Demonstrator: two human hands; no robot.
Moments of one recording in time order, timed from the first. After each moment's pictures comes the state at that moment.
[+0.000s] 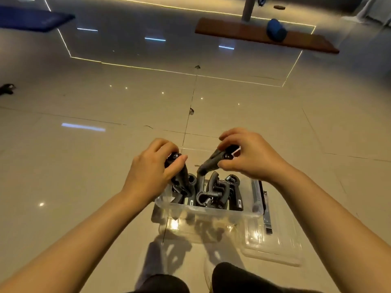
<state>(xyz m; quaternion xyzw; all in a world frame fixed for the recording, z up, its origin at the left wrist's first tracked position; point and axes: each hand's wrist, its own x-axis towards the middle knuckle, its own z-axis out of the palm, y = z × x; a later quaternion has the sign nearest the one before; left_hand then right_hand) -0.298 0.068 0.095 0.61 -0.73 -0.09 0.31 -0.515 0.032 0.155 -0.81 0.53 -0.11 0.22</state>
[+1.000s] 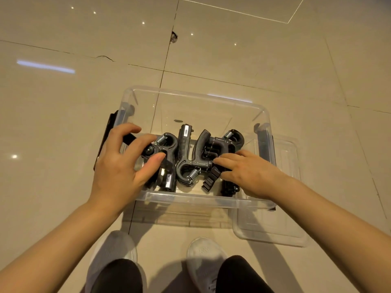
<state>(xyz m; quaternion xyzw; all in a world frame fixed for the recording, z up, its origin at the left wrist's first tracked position) -0.323 0.030 -0.090 0.61 -0.70 -0.09 0.37 -0.588 -0.021 -0.082 -0.91 0.30 0.28 0.04</state>
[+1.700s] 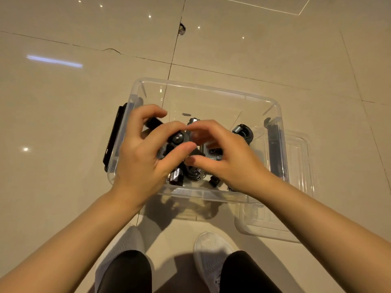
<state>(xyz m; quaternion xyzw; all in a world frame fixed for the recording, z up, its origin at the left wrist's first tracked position) -0.344 0.026 -0.064 0.55 -0.69 -0.12 0.45 -0.518 -0.004 -0.049 -0.76 0.45 -0.22 0.41</state>
